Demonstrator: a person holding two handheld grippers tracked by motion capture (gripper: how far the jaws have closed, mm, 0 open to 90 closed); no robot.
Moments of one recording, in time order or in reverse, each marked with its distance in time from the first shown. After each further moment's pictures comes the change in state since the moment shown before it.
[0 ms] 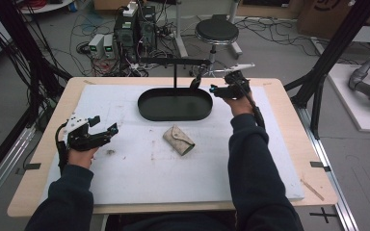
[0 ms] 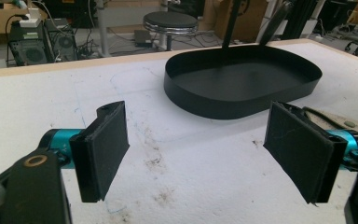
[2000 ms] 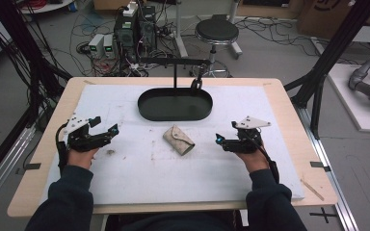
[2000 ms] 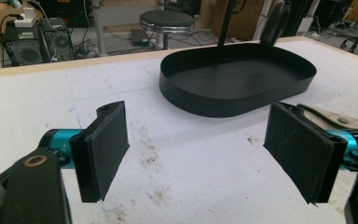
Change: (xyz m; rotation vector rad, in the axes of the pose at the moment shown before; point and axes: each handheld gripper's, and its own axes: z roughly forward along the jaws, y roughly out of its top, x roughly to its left) left arm -0.004 0.000 -0.002 0.004 -0.008 0.012; right arm 0.051 -0.133 -0.060 -0.066 0.177 -0.021
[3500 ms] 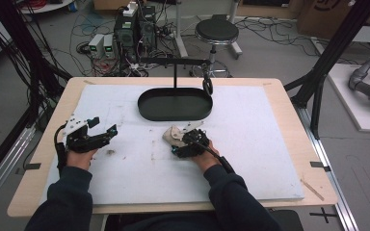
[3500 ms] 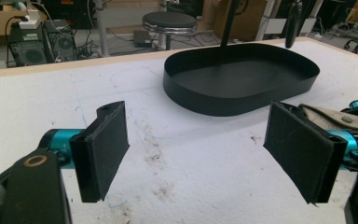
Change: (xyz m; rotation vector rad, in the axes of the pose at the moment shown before) left arm 0.003 -0.003 -0.002 -0.003 0.006 -0.002; right arm 0.094 0.021 0.111 0.238 0.138 -0.143
